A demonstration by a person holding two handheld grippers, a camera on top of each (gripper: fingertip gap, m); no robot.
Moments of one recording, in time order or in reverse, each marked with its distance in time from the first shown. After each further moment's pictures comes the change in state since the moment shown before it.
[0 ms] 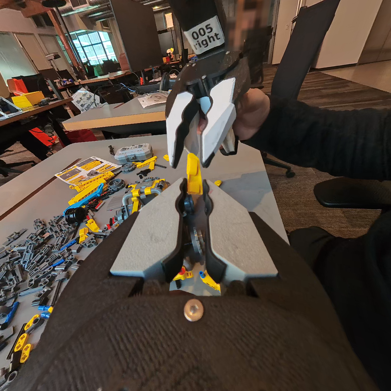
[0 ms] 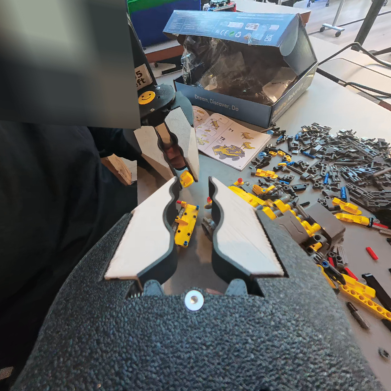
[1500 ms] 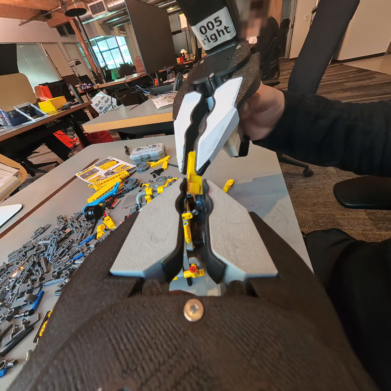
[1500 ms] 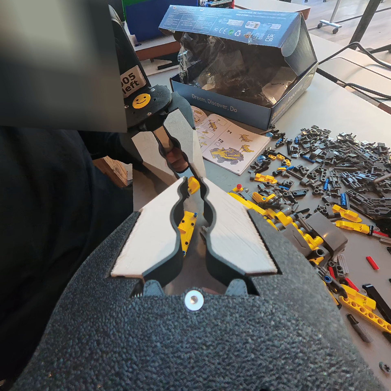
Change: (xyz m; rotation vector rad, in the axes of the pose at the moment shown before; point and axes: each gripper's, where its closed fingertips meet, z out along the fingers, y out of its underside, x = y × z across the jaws) left arm -0.011 0.000 -0.002 -0.003 -0.069 0.037; right arm 0.002 -0.005 0.015 -0.018 0.019 -0.009
